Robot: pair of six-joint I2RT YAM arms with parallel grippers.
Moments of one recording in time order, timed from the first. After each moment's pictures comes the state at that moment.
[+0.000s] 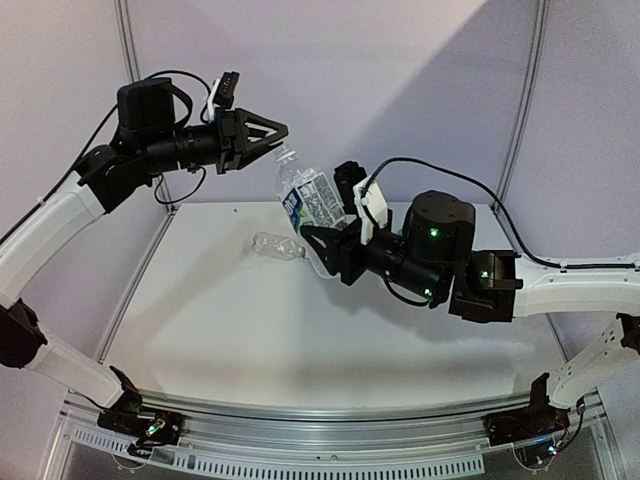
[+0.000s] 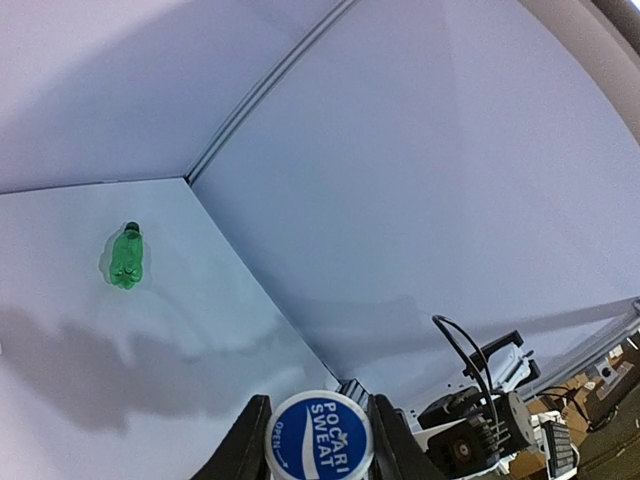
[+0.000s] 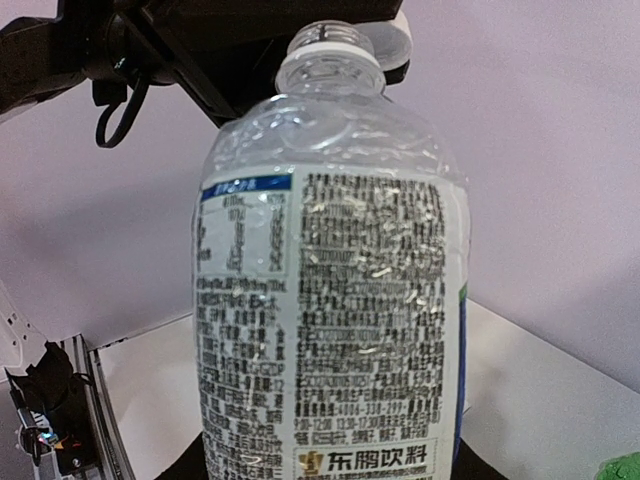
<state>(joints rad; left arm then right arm) -0.65 1.37 1.56 -0.28 0.48 -0.78 1.22 1.43 1.14 0.27 0.32 0.05</state>
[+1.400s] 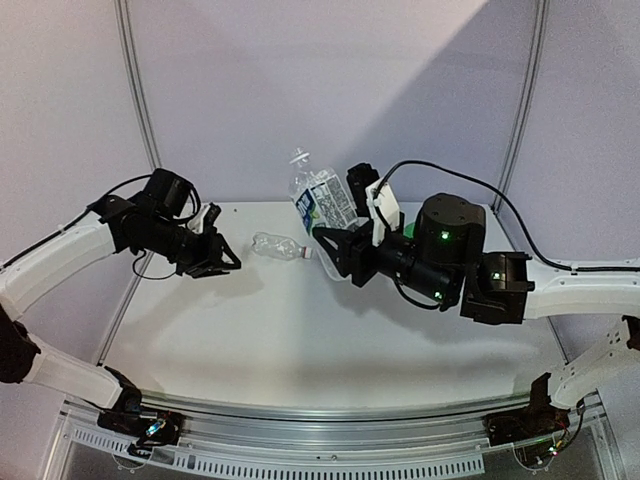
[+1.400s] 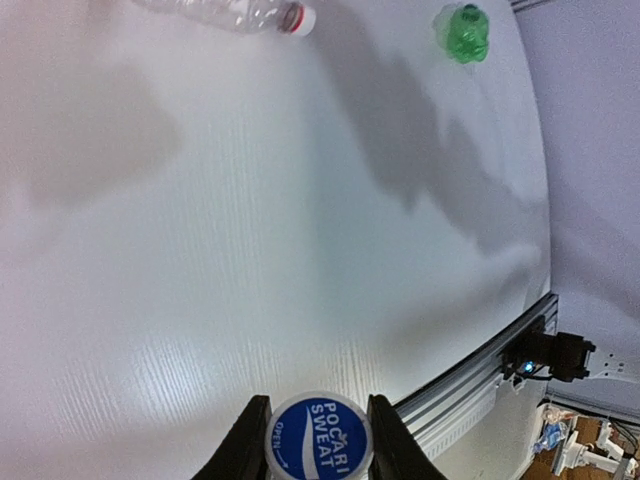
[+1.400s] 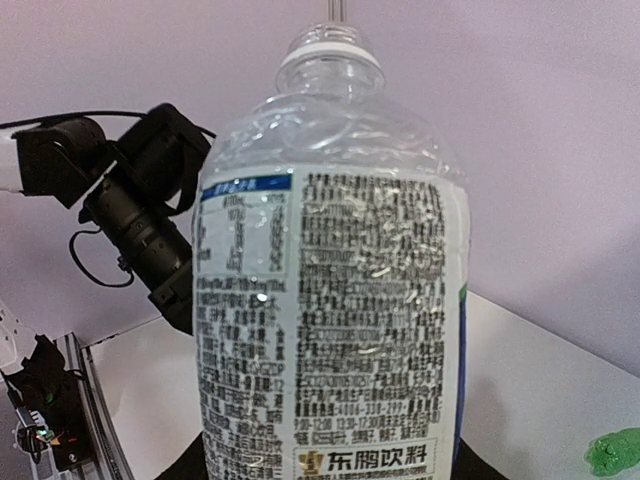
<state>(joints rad) -0.48 1.28 1.13 -0.78 0.34 -0.63 1.22 1.38 1.10 0.23 0.37 0.07</state>
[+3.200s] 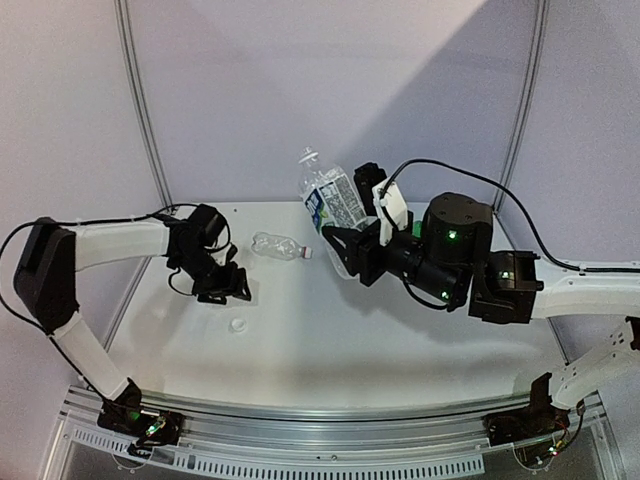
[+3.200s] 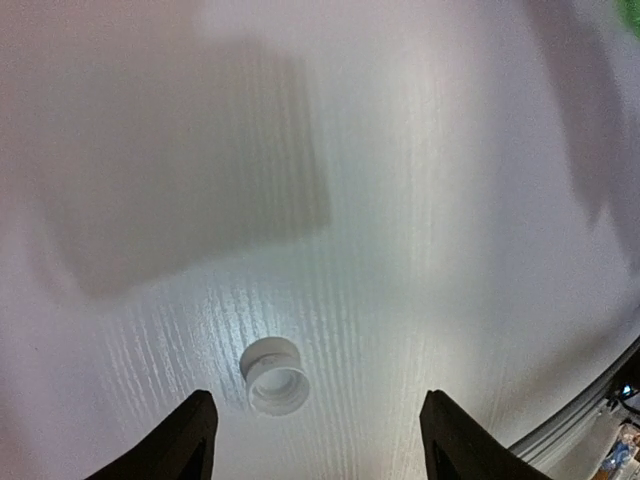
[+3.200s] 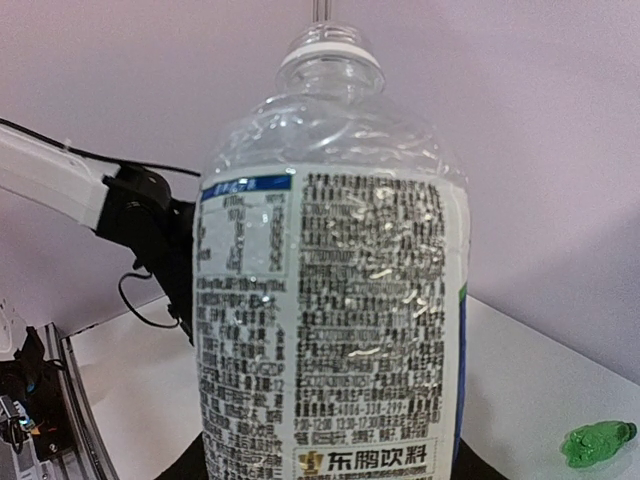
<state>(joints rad) -0.43 1.66 1.06 -0.69 0.23 -0.49 1.22 1.34 1.09 0.18 0.41 0.05</state>
